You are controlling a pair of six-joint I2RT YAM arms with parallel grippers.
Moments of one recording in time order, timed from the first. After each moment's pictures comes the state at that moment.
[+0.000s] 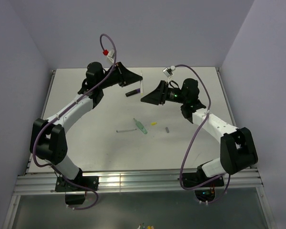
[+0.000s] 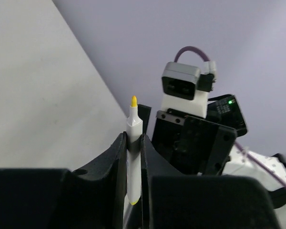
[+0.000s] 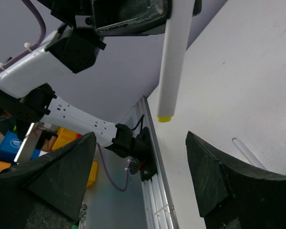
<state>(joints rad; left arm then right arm) -0.40 1.63 1.29 0.36 0.72 -0.94 0.35 1.41 0.90 0.55 -0.96 0.91</state>
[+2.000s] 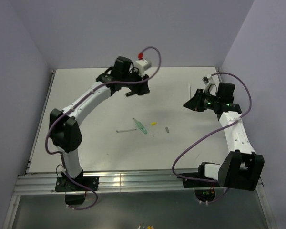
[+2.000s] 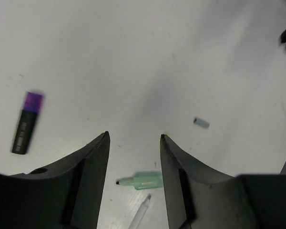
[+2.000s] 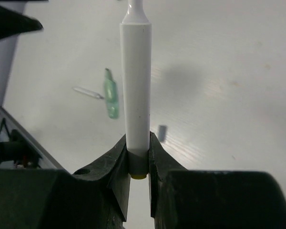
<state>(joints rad) -0.56 1.84 1.73 -0.44 0.44 0.04 -0.13 1.21 0.95 -0.43 -0.81 0.13</state>
